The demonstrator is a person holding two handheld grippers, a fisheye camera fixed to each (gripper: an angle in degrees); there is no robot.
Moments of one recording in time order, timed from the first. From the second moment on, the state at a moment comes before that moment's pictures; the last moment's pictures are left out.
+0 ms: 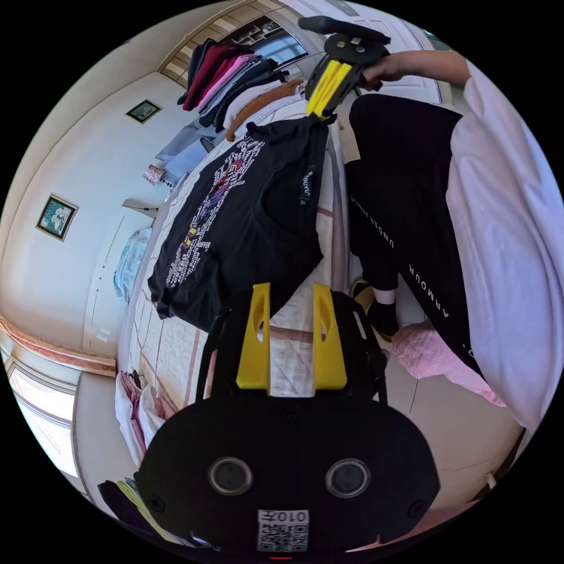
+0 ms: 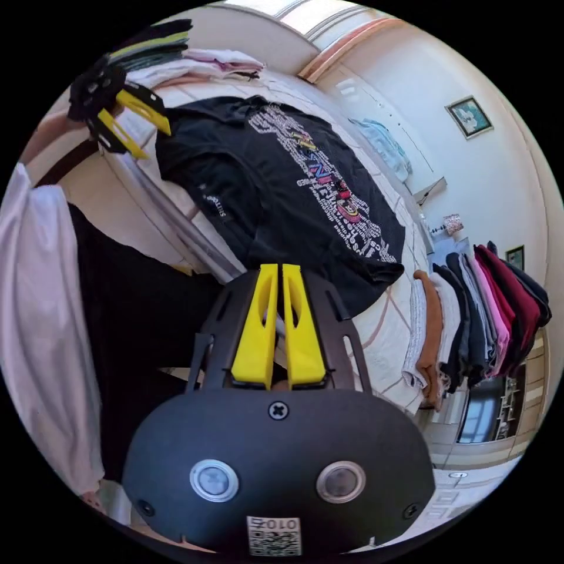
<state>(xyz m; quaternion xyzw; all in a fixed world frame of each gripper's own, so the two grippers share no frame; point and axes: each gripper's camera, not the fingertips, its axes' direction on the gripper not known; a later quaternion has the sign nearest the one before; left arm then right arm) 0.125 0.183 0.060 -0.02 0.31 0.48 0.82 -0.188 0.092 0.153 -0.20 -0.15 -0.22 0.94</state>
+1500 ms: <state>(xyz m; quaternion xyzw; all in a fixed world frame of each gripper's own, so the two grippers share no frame) 0.052 0.021 0.093 -0.06 0.43 0.39 0.81 -0.011 0.071 0.186 -0.18 -0.34 -0.18 0.90</state>
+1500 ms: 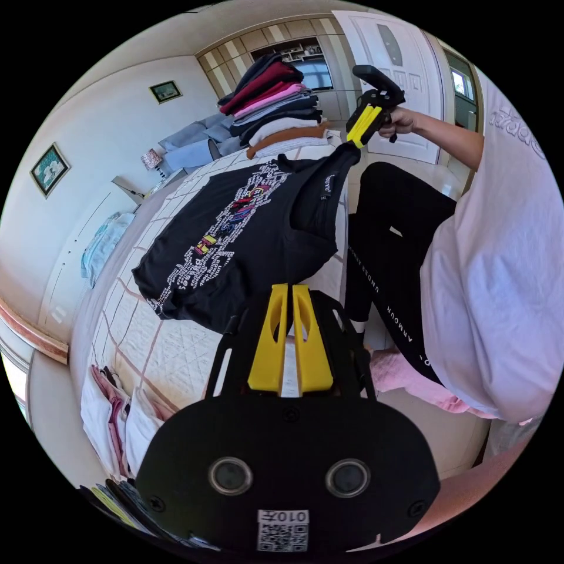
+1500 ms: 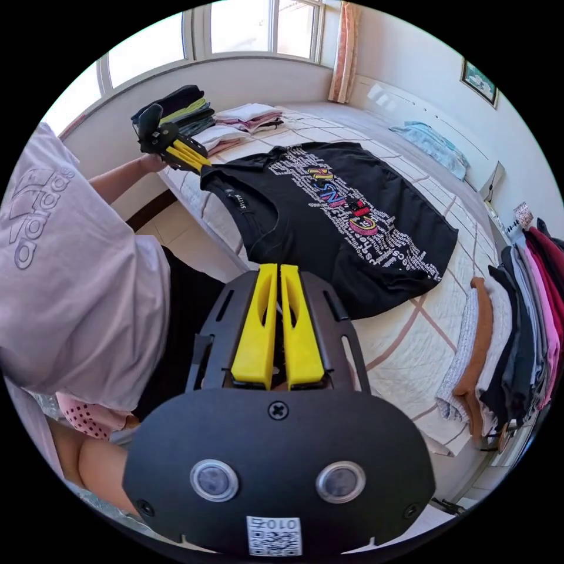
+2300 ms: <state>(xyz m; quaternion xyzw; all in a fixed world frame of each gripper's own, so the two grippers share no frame) 0.072 -0.283 0.312 -0.23 0.50 0.35 0.75 0.076 -0.080 0.355 -0.24 -0.25 -0.20 0.92</state>
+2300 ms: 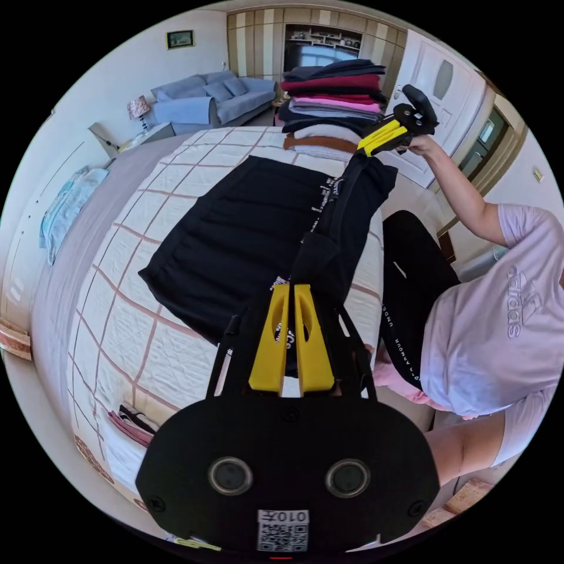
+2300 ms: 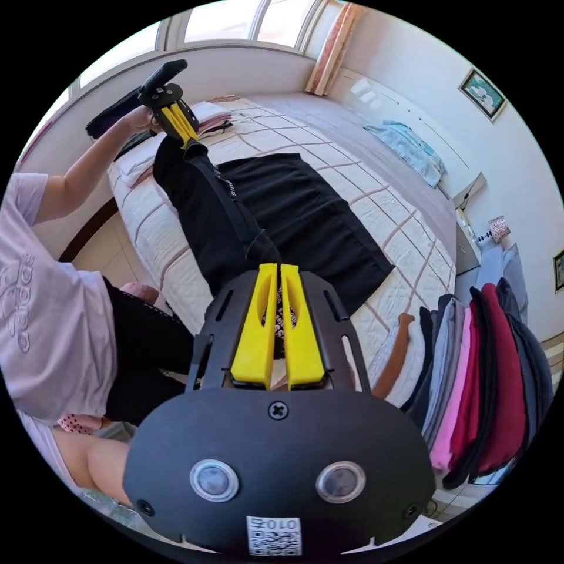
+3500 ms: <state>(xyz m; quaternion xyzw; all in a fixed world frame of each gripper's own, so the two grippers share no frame) -0.011 -0.170 0.280 -0.20 0.44 0.24 0.85 0.176 0.183 0.413 -0.22 -0.35 0.08 0.91</state>
